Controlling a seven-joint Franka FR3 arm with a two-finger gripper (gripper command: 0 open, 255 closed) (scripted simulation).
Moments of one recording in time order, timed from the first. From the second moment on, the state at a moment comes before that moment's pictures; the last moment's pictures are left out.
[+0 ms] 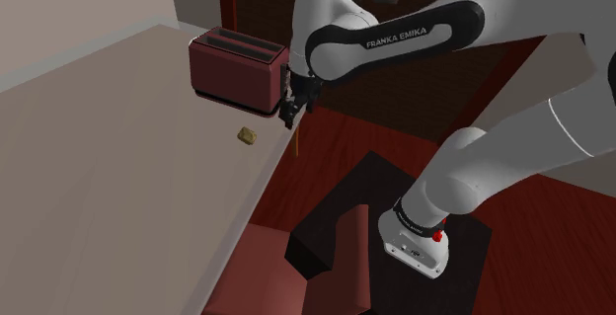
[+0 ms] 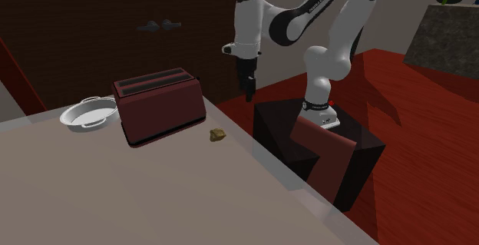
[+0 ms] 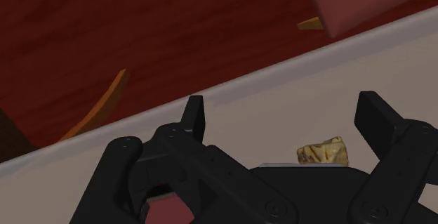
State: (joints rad) arm 0.03 -0.41 0.22 -2.52 0.05 2.12 0.15
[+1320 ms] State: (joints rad) arm 0.03 0.12 0.31 -2.37 -0.29 2.63 0.42
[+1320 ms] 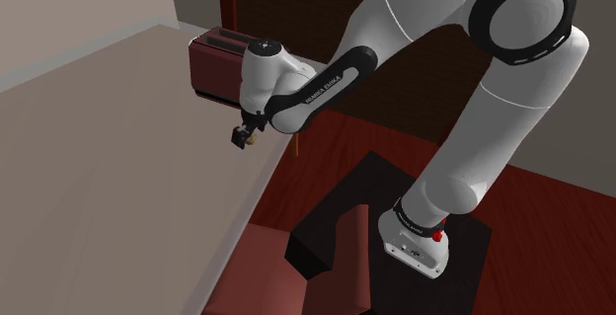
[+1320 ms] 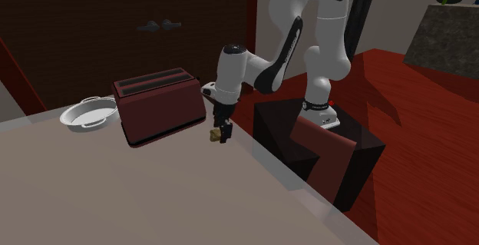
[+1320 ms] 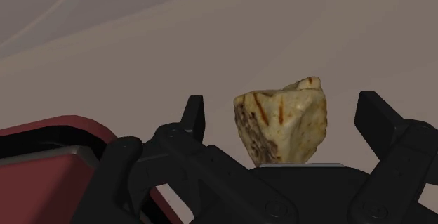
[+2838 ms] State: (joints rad) arm 0.02 0.00 0.32 -2.34 -0.19 2.50 0.34
